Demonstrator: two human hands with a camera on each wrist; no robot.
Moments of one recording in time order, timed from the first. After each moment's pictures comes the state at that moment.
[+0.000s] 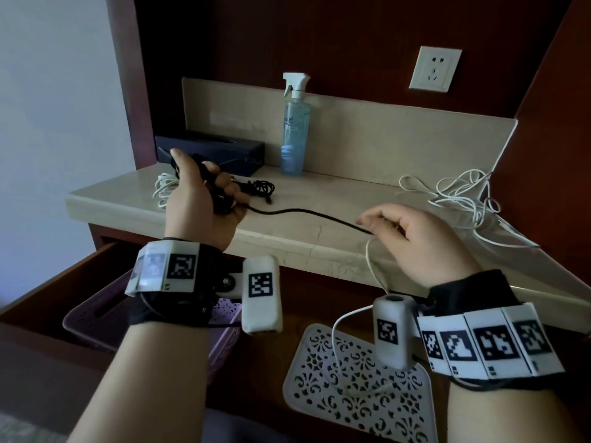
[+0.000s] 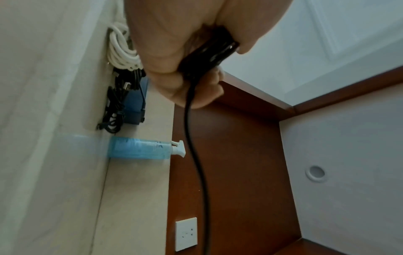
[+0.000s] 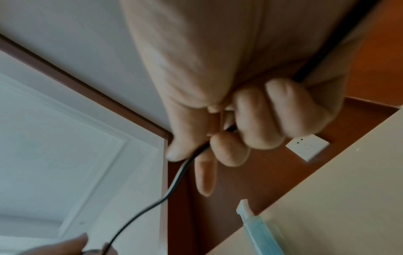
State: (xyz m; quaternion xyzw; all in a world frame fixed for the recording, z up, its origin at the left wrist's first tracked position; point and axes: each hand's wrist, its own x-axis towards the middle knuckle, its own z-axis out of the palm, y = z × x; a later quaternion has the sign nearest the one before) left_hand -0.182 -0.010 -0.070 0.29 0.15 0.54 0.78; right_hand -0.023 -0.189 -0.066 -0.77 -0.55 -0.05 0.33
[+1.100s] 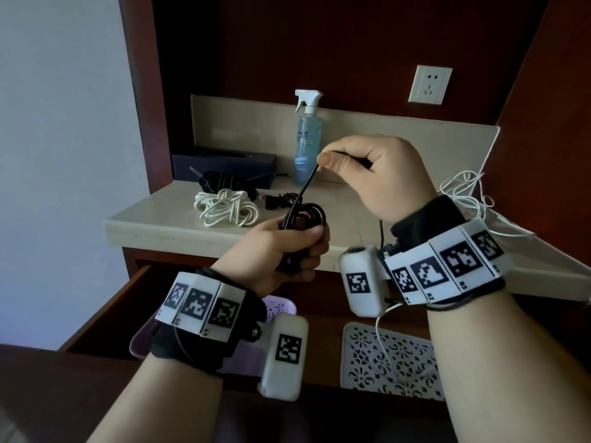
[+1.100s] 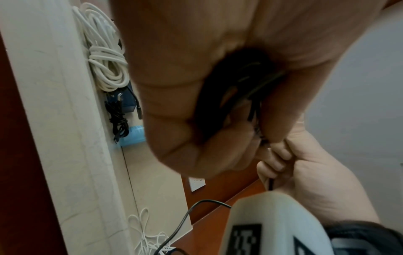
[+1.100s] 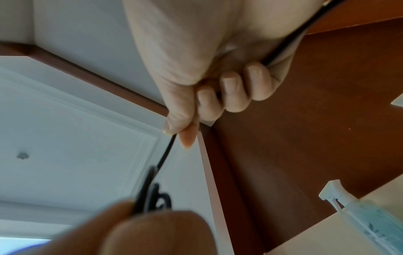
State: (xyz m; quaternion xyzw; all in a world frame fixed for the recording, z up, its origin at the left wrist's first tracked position) left_hand -0.257 -0.001 -0.082 0.60 0.02 0.16 0.78; right_hand -0.133 -0.094 -0.009 -0.63 -0.60 -0.18 0.45
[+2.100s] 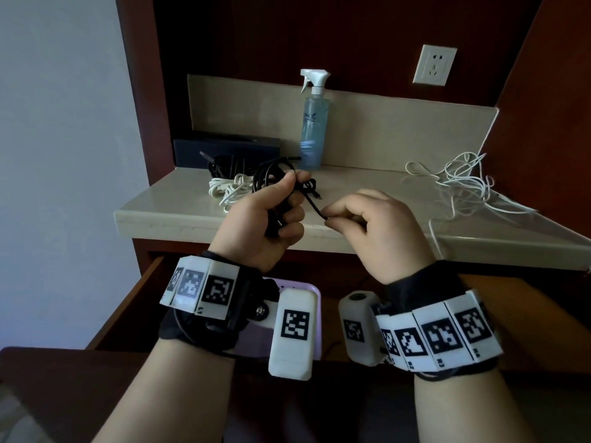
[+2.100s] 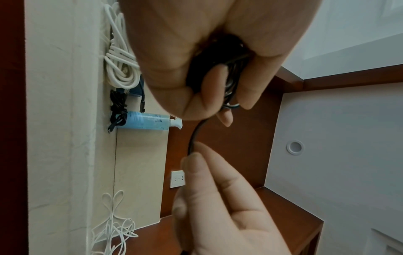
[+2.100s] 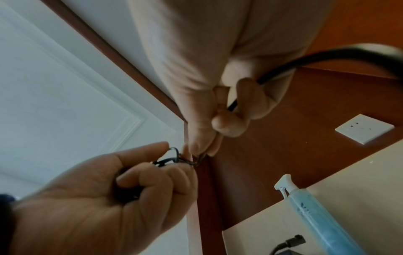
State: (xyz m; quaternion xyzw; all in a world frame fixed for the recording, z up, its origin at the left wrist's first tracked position) left_hand -0.285 0.043 -0.081 0.45 0.02 0.26 0.85; right_hand -0.190 -0.079 -0.082 -0.73 -0.53 -0.20 0.38
